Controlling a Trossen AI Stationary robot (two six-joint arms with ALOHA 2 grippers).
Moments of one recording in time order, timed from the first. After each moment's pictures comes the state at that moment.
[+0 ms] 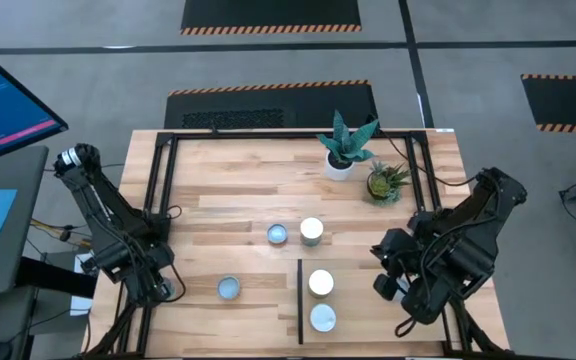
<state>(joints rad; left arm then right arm) -1.02 1.13 0.86 -1.21 0.14 -1.71 0.83 1.54 1.72 -1.57 0.75 1.36</state>
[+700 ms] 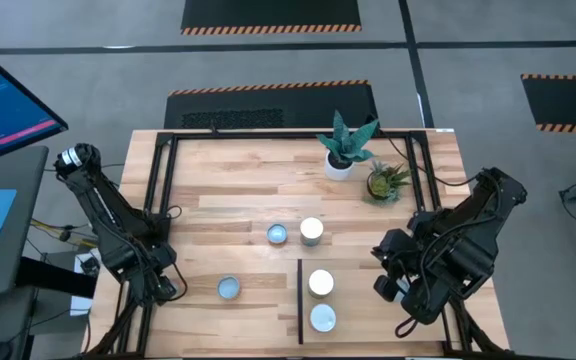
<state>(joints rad) -1.02 1.13 0.74 -1.08 0.14 -1.81 0.83 1.54 1.72 -1.57 0.72 1.36</state>
